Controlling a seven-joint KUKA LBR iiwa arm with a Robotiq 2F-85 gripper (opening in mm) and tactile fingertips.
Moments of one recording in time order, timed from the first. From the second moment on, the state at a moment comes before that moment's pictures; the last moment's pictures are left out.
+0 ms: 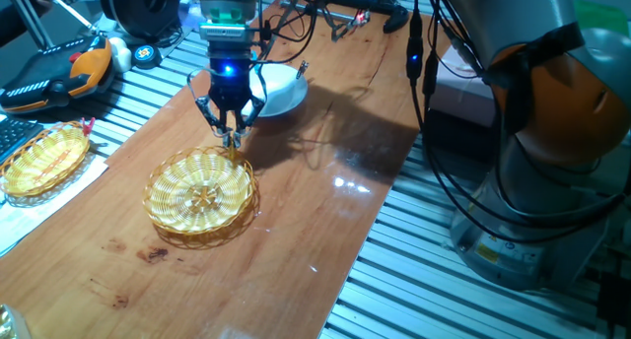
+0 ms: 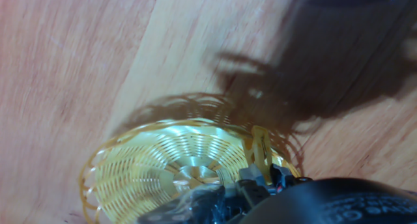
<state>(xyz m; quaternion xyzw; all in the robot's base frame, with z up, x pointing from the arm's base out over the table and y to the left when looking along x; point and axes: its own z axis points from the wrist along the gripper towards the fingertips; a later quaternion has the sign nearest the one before) 0.555 0.072 0.097 -0.48 -0.83 -0.17 0.21</state>
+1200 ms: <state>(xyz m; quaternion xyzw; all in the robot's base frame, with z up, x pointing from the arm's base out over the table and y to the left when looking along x) 0.557 0.066 0.132 -0.42 -0.88 -0.15 0.16</state>
